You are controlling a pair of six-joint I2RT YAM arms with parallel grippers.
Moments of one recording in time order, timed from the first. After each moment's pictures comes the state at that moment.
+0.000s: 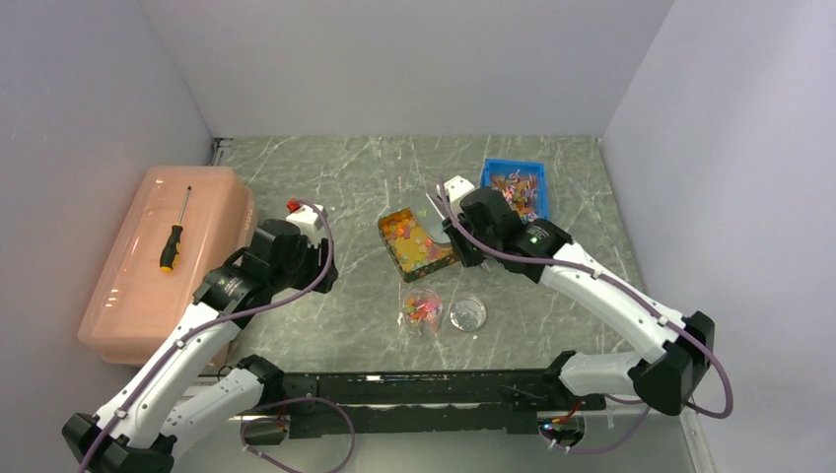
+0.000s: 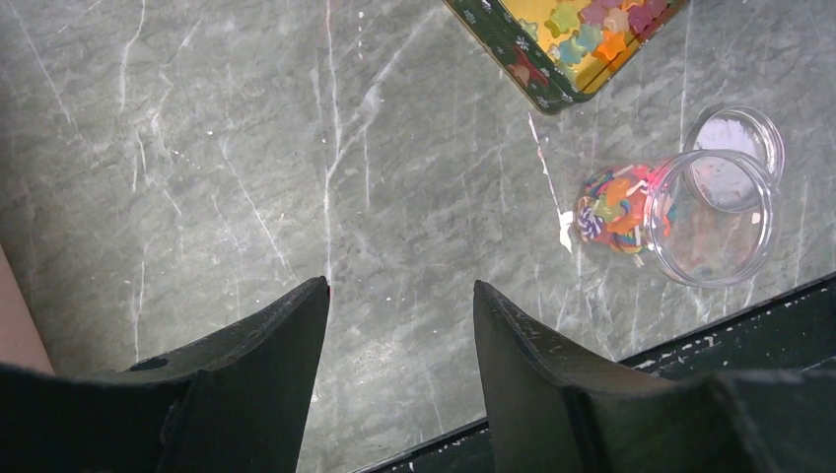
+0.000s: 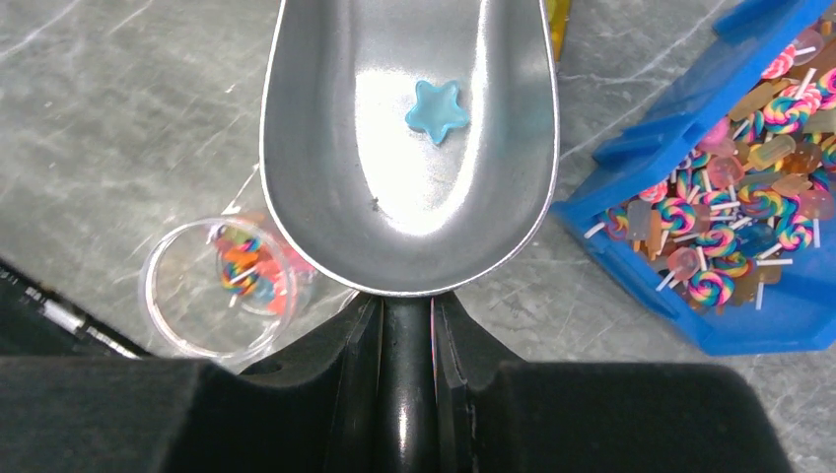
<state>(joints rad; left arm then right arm) -0.51 0.84 0.89 -0.77 -0.04 -0.26 0.75 1.26 1.18 -0.70 0.13 0.07</state>
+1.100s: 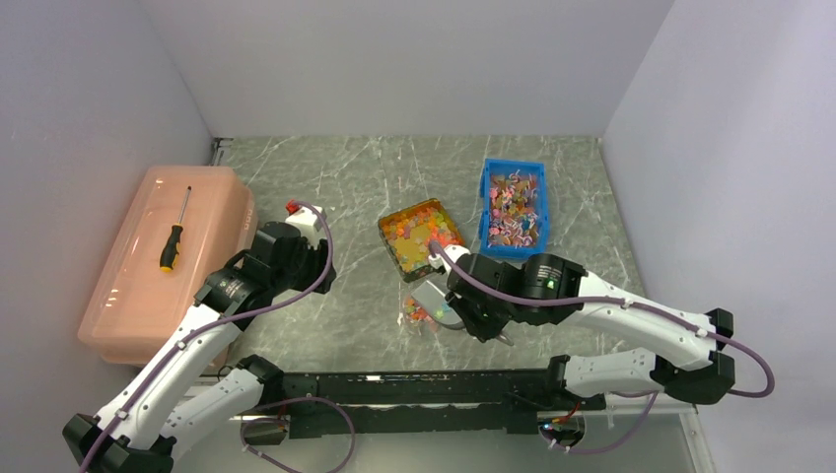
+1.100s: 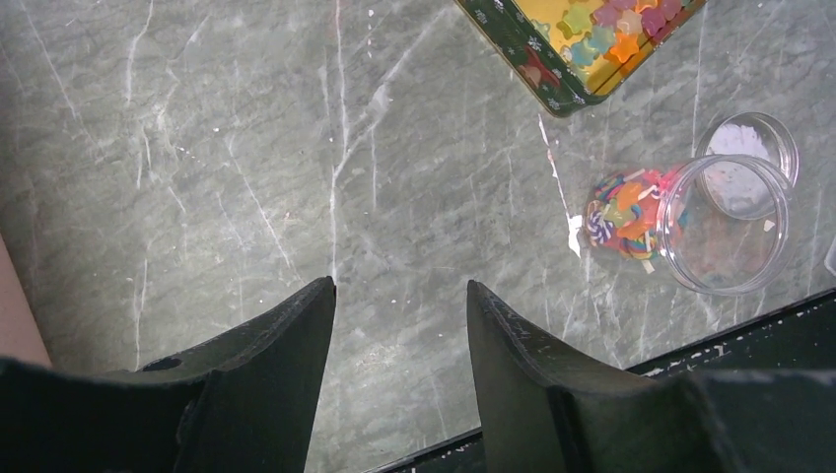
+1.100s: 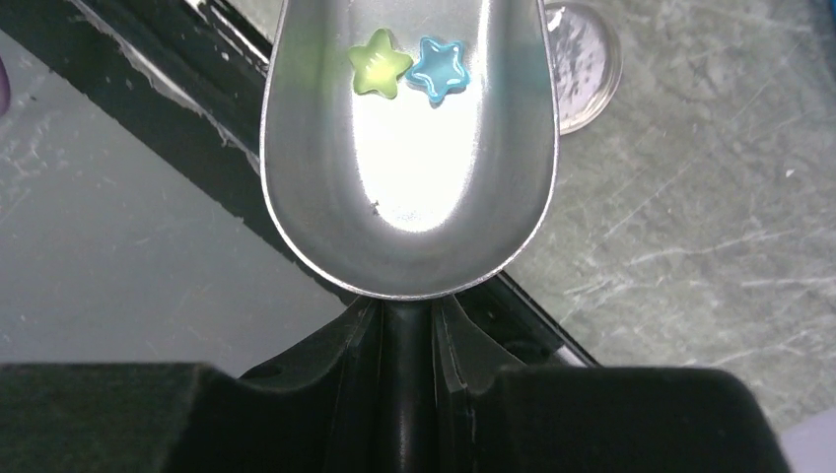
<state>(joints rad) -0.51 0.82 0.85 -0.74 -0.06 -0.26 1.21 1.14 1.28 -1.26 0.15 0.41</state>
